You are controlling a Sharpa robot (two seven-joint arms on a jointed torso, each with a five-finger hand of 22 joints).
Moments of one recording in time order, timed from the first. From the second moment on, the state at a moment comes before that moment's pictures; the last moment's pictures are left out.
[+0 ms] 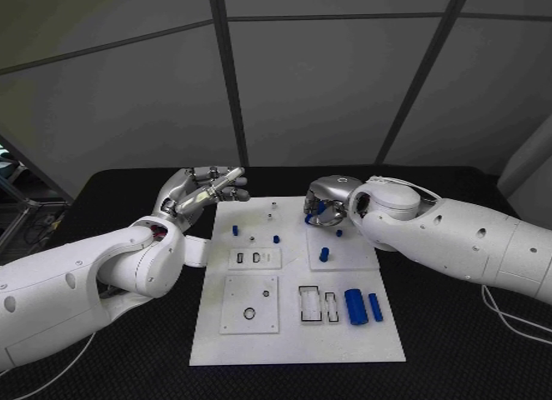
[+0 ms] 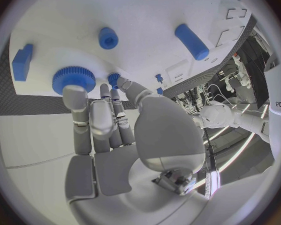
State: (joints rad) left arm 1.13 -0.90 0.08 1.64 -0.12 -0.42 0.48; left_hand 1.32 -0.02 0.22 0.08 0.07 0.91 0.23 0.12 0.07 1.03 0.17 0.13 0.07 1.12 0.11 0.24 0.20 0.21 0.88 0.23 0.40 0.17; right arm 1.26 -0.59 0.03 1.27 -1.68 -0.10 -0.15; right_hand 1.26 -0.07 0.40 -0.12 0.21 1.02 0.14 0.08 0.07 1.16 0.08 0.07 0.09 1.47 0.00 1.22 1.03 0.16 1.24 0.09 1.15 0.80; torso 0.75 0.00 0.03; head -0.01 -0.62
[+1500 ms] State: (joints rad) left arm 1.13 -0.91 0.08 1.64 -0.12 -0.42 0.47; left_hand 1.32 -0.02 0.22 0.07 0.07 0.91 0.23 0.11 0.07 1.03 0.17 0.12 0.07 1.11 0.12 0.24 0.21 0.21 0.88 0.23 0.40 0.17; right arm 1.26 -0.58 0.03 1.28 -1.69 -0.20 -0.14; right_hand 1.31 -0.04 0.46 -0.12 0.17 1.08 0.14 0.10 0.08 1.21 0.07 0.07 0.09 1.47 0.00 1.26 1.06 0.14 1.25 0.09 1.21 0.87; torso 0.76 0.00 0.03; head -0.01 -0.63
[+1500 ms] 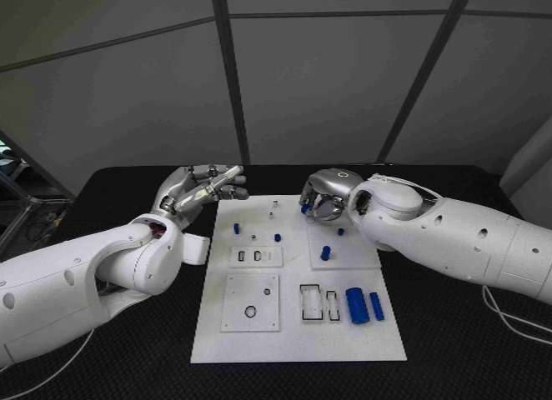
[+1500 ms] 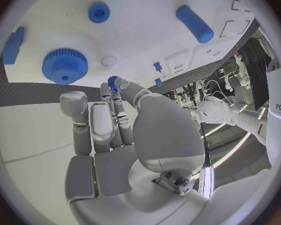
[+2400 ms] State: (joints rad) left arm 1.14 -0.91 0.09 1.63 -0.12 -0.41 0.47; left_hand 1.32 -0.02 0.22 0.07 0.07 0.91 0.23 0.11 0.07 1.03 0.17 0.12 0.07 1.11 0.12 0.23 0.21 0.21 0.88 0.23 0.40 0.17; right arm 1.27 -0.40 0.03 1.10 -1.69 -0.31 -0.14; right_hand 1.31 -0.05 0.47 -0.12 0.17 1.08 0.14 0.10 0.08 1.21 0.07 0.07 0.09 1.46 -0.01 1.27 1.07 0.14 1.25 0.09 1.21 0.88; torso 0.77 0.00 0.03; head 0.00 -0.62
